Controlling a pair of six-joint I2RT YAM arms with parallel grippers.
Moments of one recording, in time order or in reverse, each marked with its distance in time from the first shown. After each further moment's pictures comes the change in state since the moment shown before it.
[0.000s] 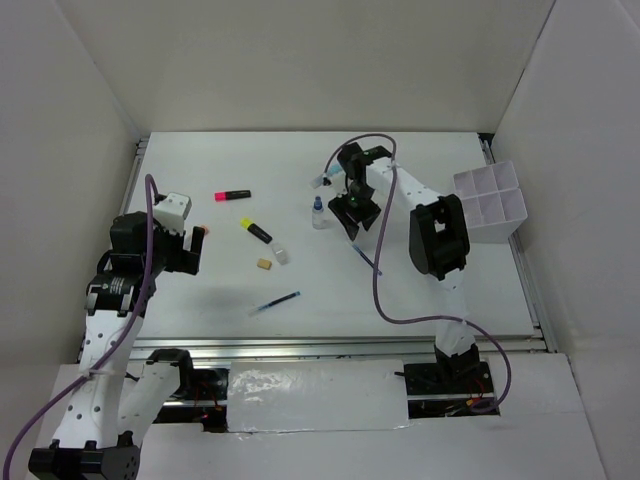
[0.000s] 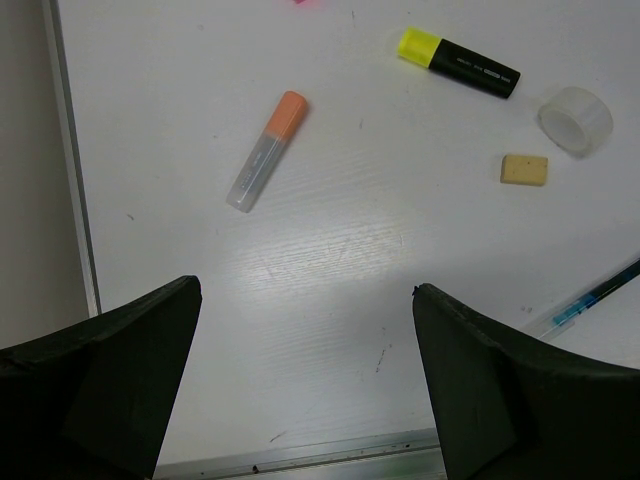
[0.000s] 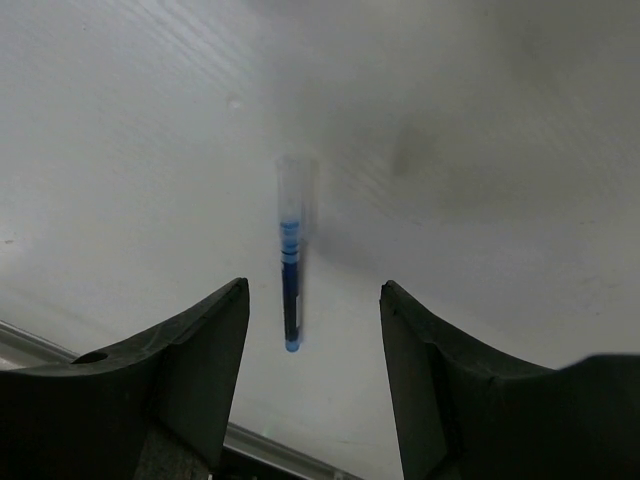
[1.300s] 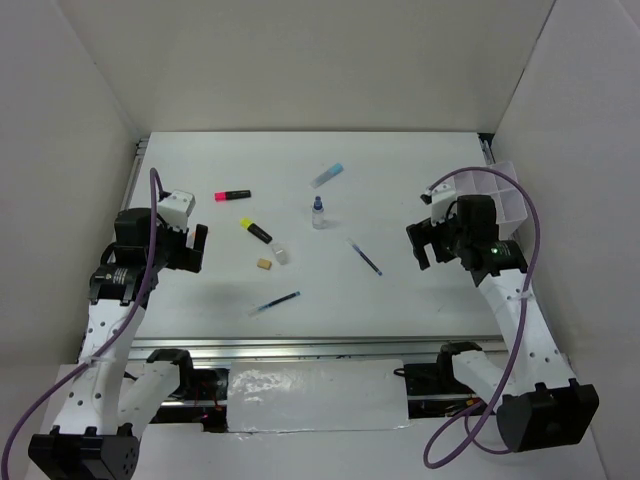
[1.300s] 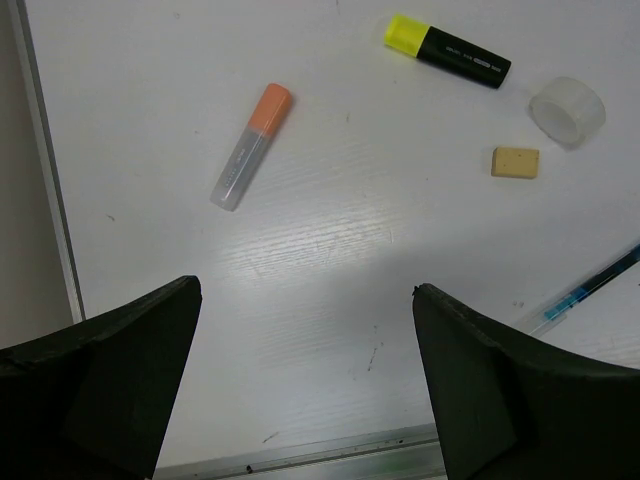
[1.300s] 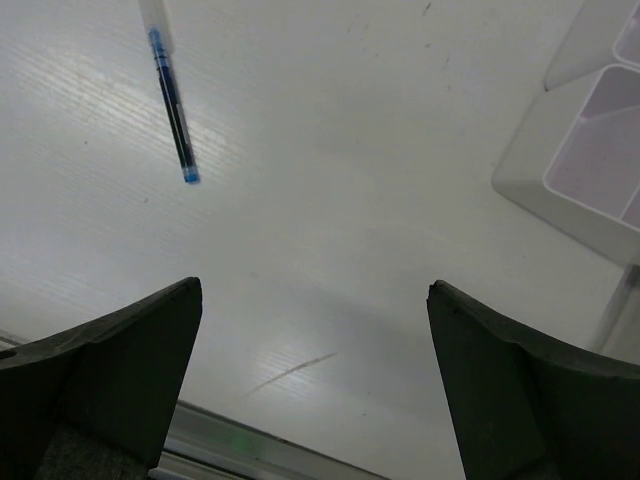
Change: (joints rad) left arm 0.000 0.058 0.012 -0.002 0.026 -0.003; right arm -0.327 -1.264 -1.005 0.430 -0.013 -0.052
